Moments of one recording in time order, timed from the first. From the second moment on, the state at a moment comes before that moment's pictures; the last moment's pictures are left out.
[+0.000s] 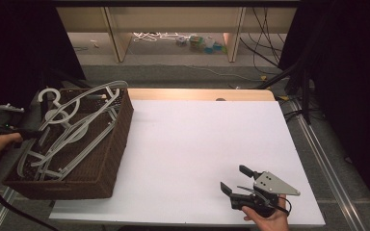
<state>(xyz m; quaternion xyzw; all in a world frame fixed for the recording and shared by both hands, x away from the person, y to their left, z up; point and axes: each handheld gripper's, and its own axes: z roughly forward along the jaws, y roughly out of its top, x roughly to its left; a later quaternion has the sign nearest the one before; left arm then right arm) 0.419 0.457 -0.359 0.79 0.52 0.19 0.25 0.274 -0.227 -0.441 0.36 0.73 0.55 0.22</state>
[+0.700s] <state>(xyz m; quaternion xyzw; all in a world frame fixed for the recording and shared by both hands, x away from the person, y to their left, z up) 0.419 0.459 -0.368 0.78 0.55 0.20 0.22 0.274 -0.227 -0.441 0.36 0.72 0.54 0.22</state>
